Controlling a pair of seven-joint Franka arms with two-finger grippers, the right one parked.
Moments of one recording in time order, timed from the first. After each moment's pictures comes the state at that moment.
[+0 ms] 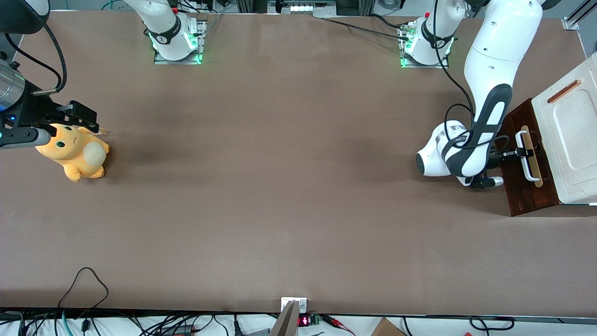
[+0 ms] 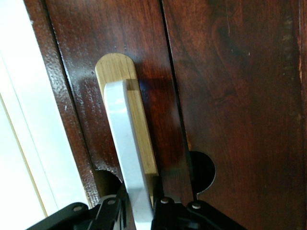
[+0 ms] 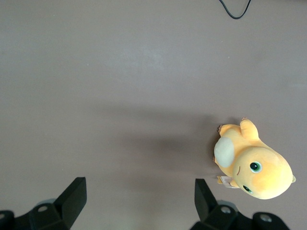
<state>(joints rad) -0.14 0.66 -0.01 -1.98 1.31 1.46 -0.91</state>
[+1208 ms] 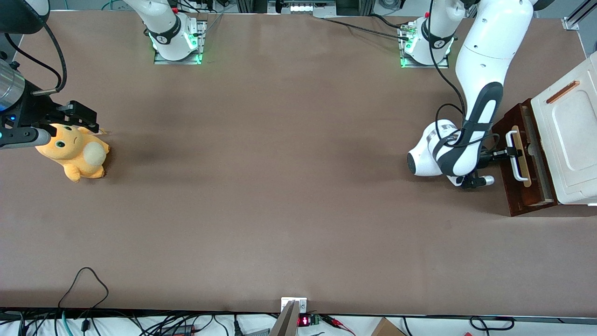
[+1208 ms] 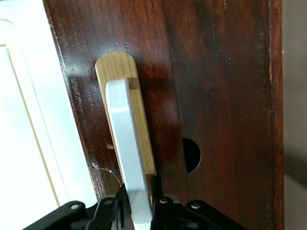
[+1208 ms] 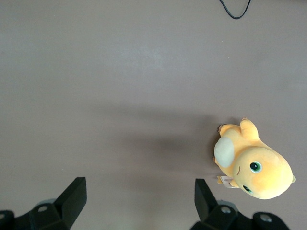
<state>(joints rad) -0.20 0.66 0.00 -1.96 1.24 1.46 -0.92</state>
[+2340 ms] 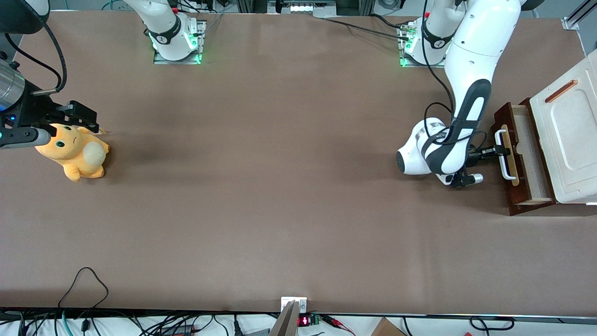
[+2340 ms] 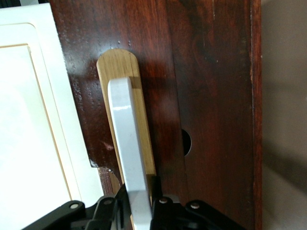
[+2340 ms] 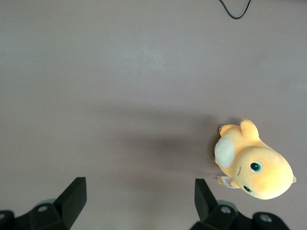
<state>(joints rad) -0.28 0.66 0.01 -1.95 1.16 1.44 -0.94</state>
